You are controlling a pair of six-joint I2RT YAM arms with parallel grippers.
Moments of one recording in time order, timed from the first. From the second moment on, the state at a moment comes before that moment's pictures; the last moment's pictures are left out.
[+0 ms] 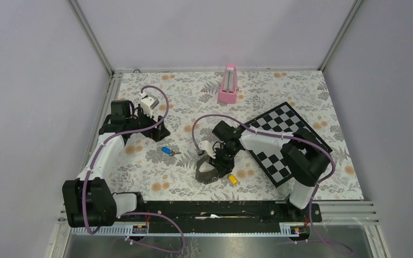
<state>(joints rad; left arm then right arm) 0.05 1.21 0.85 -0.43 0.72 0.34 0.83 1.78 1.07 -0.67 -0.57 -0.55</state>
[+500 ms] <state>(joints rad) 0.05 1.21 0.85 -0.43 0.72 0.35 0.83 1.80 1.11 -0.70 -0.62 -0.54</state>
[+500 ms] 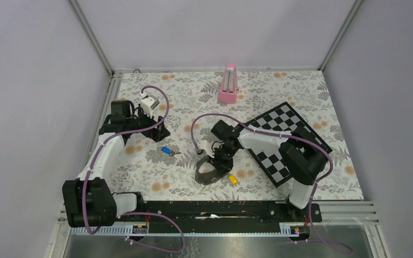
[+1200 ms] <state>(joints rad) 0.05 1.21 0.85 -0.44 0.73 0.36 0.83 1.82 1.11 -0.73 -0.68 -0.53</state>
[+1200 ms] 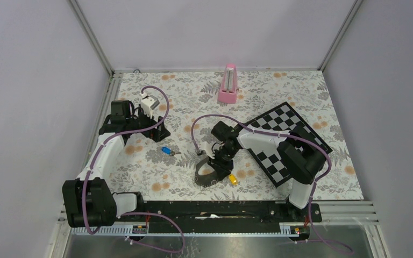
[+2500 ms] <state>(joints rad) 0.05 1.21 0.85 -0.44 0.73 0.36 0.83 1.82 1.09 -0.70 -0.68 -0.52</state>
